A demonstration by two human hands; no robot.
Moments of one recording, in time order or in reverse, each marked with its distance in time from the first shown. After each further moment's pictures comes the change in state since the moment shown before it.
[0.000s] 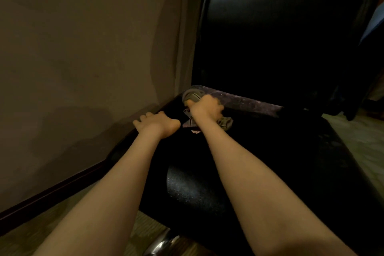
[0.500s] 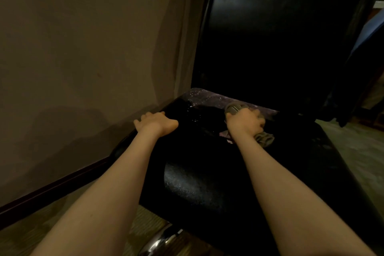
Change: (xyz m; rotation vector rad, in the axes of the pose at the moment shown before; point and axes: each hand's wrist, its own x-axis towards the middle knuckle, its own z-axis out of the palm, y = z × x) left_hand -0.006 -0.009 -0.005 -0.078 -0.022 0.043; right_hand -0.001 0.072 -0.050 -0.249 0.241 0.130
